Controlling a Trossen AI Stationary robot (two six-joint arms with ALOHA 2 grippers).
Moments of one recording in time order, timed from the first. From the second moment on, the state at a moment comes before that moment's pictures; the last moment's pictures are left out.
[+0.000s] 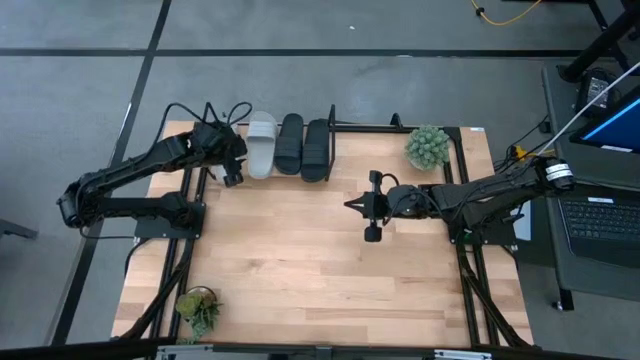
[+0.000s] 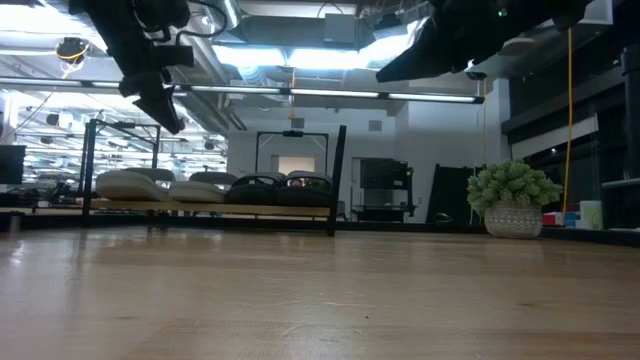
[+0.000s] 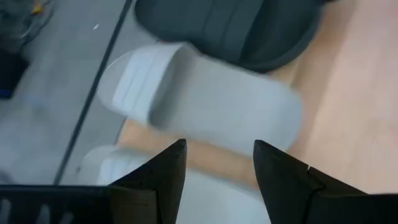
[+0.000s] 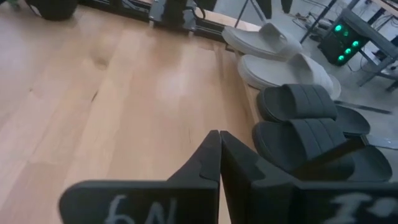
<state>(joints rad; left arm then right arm) 0.59 0.92 0.81 -0.79 -0.21 0.35 0.14 1.28 0.75 0.11 0.31 -0.19</state>
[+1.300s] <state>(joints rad) 0.73 1.27 0.81 -0.70 -0.59 0.48 0.14 1.28 0.75 0.10 0.31 -0.18</state>
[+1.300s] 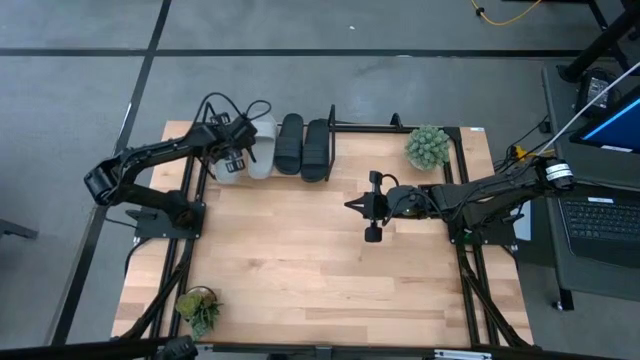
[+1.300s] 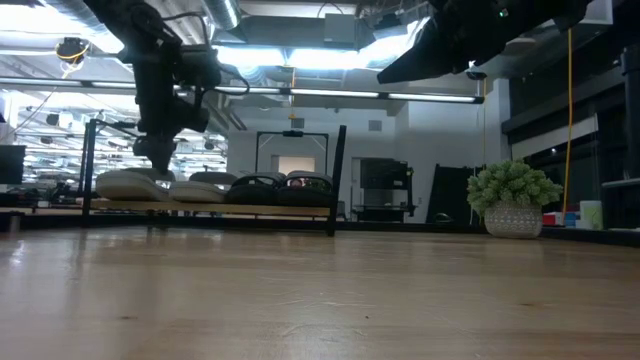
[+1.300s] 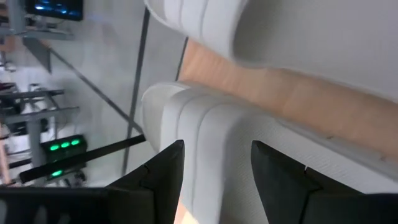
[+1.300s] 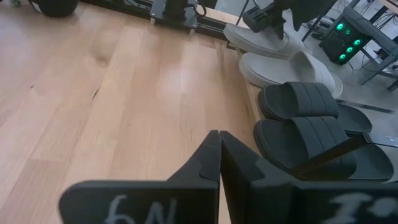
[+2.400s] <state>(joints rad) 0.79 1.32 0.81 -0.70 -0.56 0.58 0.14 1.28 0.75 0.09 0.31 -0.19</state>
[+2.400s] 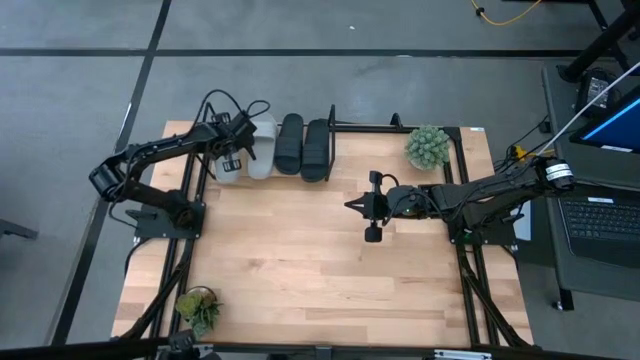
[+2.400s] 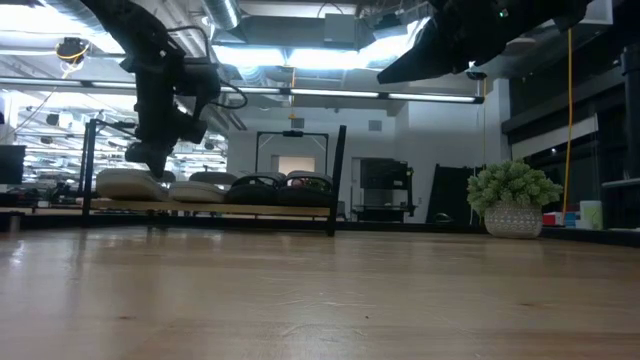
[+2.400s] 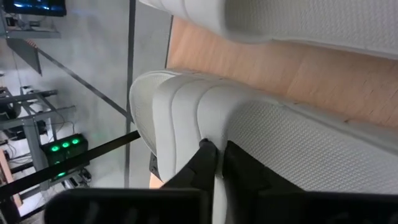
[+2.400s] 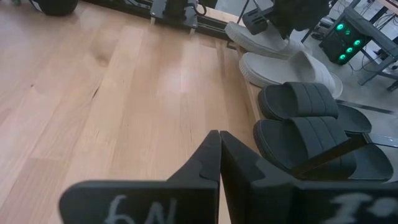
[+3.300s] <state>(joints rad) 0.73 1.31 0.80 -0.63 -0.61 0.64 0.14 1.28 0.75 0.08 0.31 -0.21</state>
